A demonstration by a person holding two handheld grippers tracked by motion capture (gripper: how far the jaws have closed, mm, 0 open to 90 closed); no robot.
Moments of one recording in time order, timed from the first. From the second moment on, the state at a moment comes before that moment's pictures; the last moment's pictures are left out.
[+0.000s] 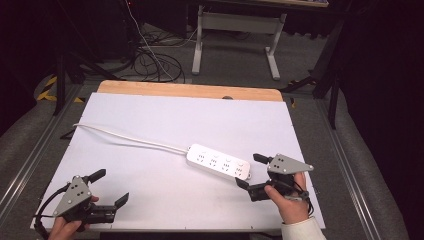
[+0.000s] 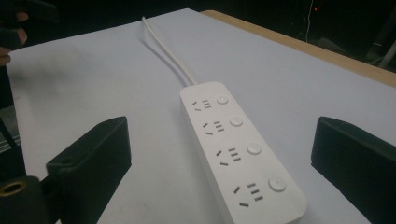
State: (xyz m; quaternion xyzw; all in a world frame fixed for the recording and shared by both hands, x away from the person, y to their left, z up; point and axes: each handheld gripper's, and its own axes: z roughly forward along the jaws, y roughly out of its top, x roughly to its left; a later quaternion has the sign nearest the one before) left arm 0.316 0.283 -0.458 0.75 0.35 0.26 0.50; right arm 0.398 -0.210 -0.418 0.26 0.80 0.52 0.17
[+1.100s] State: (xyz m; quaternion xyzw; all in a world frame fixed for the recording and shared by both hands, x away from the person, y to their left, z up) left arm 0.314 0.285 -0.458 0.74 0.34 0.27 0.51; right arm 0.388 -0.239 -0.490 0.30 0.79 0.51 0.16
